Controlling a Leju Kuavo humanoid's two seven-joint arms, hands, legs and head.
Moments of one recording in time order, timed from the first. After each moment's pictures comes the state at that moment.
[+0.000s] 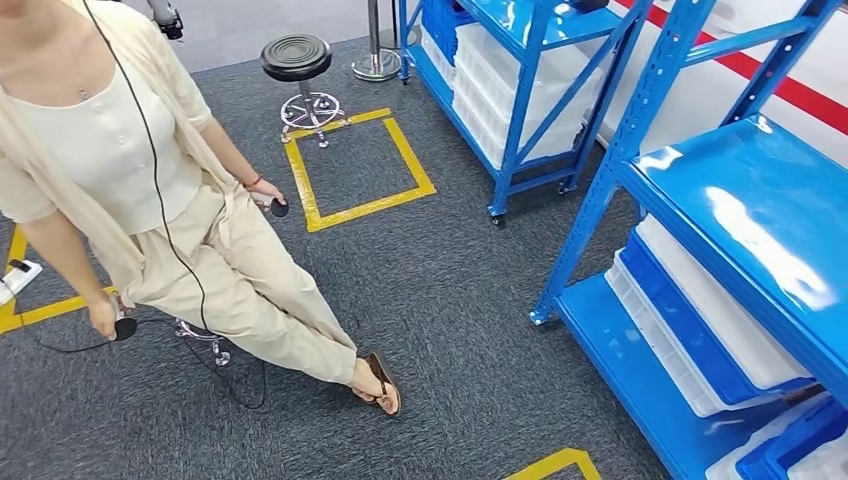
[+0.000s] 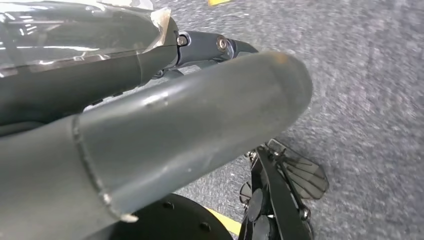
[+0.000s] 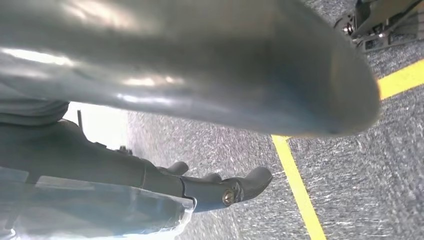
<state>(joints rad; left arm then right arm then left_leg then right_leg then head) -0.11 -0.24 1.23 -0.20 -0.70 0.32 -0.07 -0.05 0.14 -0.10 -0.18 0.23 -0.43 0.24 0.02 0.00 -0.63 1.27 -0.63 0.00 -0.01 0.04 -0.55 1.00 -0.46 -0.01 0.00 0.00</state>
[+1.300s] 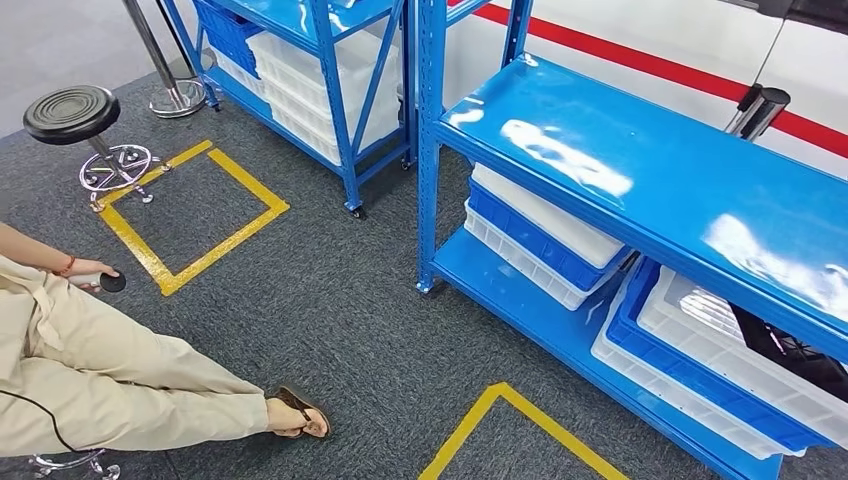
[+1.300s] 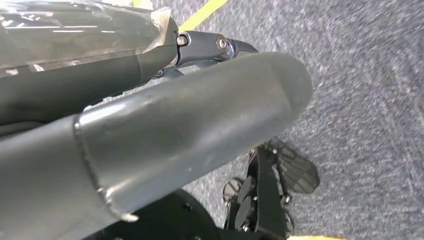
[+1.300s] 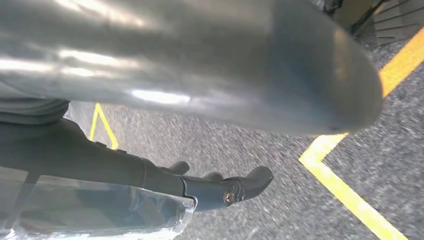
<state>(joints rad) -0.12 -0.25 1.22 -0.20 -0.68 0.32 -0.12 -0.06 0.12 -0.12 -0.18 0.25 -0.44 0.17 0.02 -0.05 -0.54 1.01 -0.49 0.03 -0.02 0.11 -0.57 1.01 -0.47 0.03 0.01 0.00</state>
